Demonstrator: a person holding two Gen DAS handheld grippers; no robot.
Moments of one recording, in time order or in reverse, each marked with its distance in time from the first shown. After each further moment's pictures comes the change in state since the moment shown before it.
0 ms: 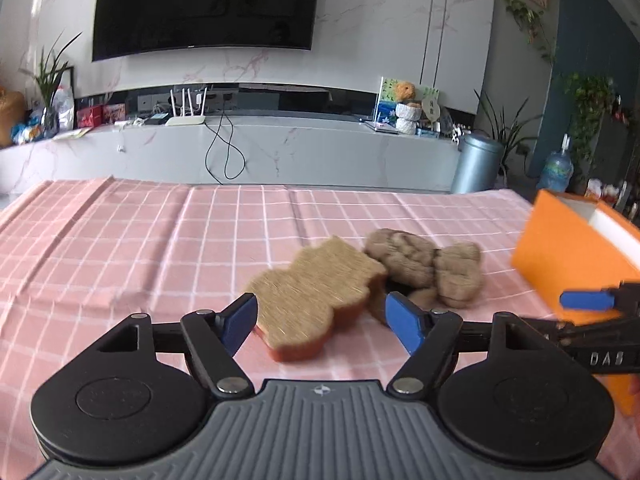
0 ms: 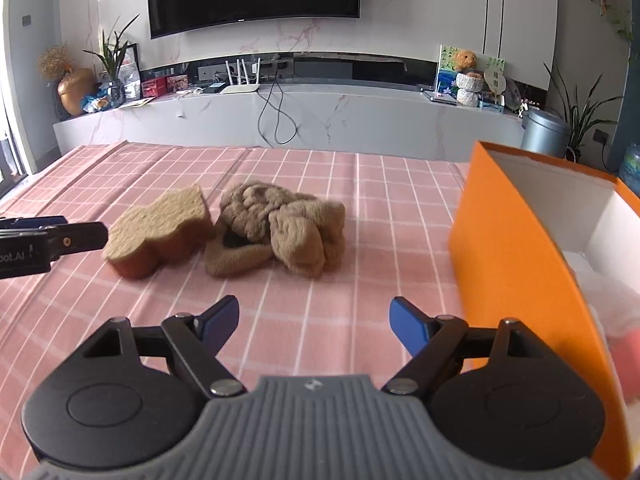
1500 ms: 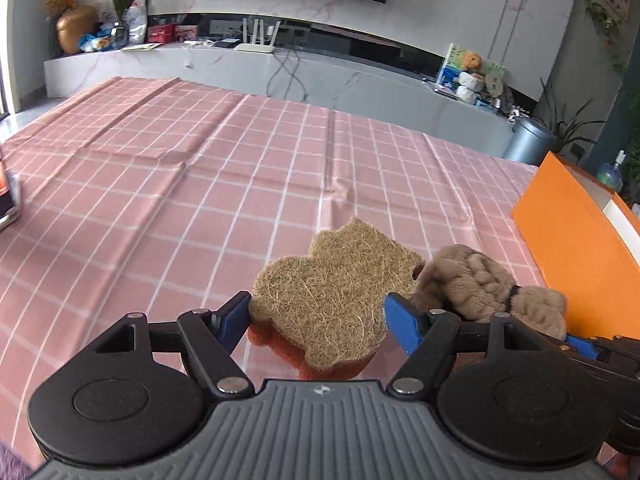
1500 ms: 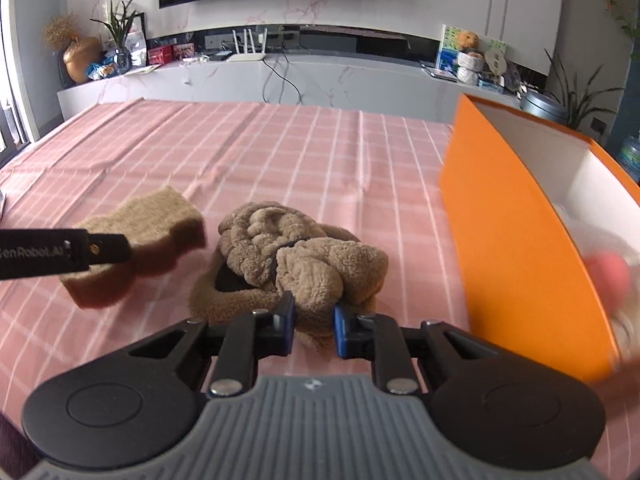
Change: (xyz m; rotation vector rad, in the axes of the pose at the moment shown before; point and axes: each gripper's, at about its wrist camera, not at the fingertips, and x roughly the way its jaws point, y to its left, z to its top) left arm -0.083 -0.046 -0.056 -0.255 0.177 0.160; right arm -0.039 0.026 -0.042 -0.039 0.081 -0.019
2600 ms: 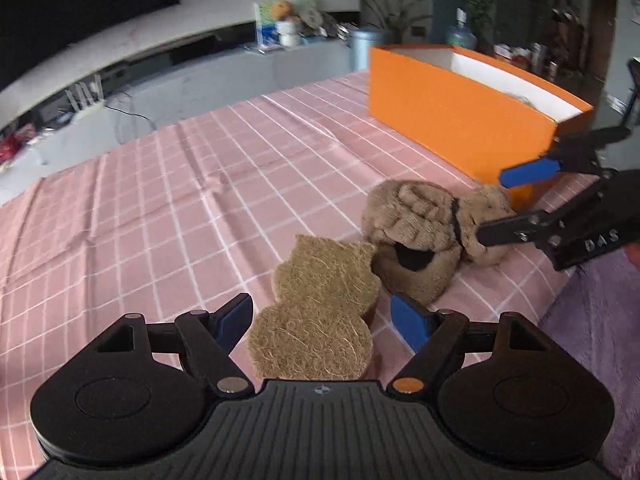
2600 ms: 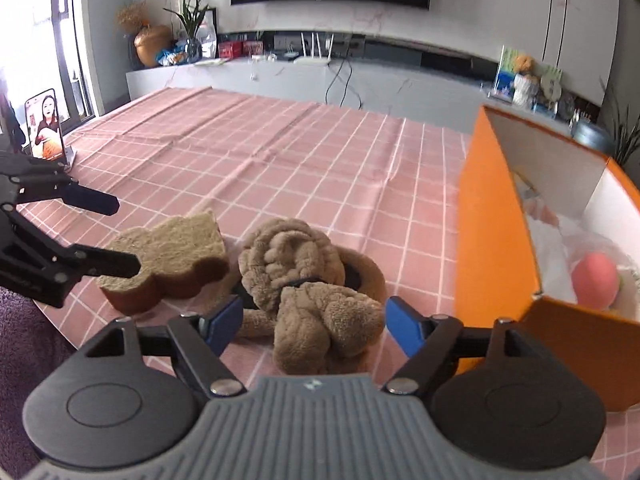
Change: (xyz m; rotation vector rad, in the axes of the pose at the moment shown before) left arm -0.020 -0.017 -0.022 0.619 0.090 -0.291; right arm -0.062 -0.038 -0.039 -0.137 -0.028 0.168
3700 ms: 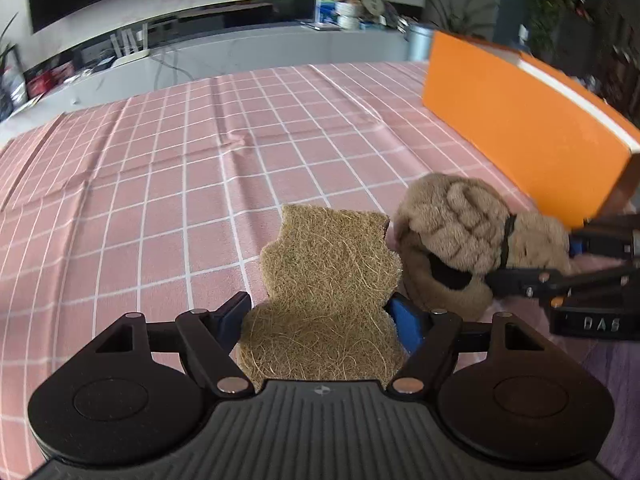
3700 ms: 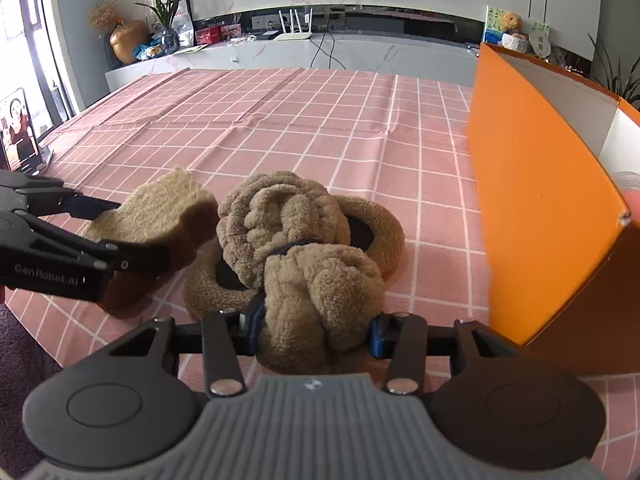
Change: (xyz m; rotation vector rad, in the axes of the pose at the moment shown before) left arm 0.039 0.000 -0.005 -0.242 0.016 0.100; right arm 0.049 0.001 -0.018 0.106 0.080 0.004
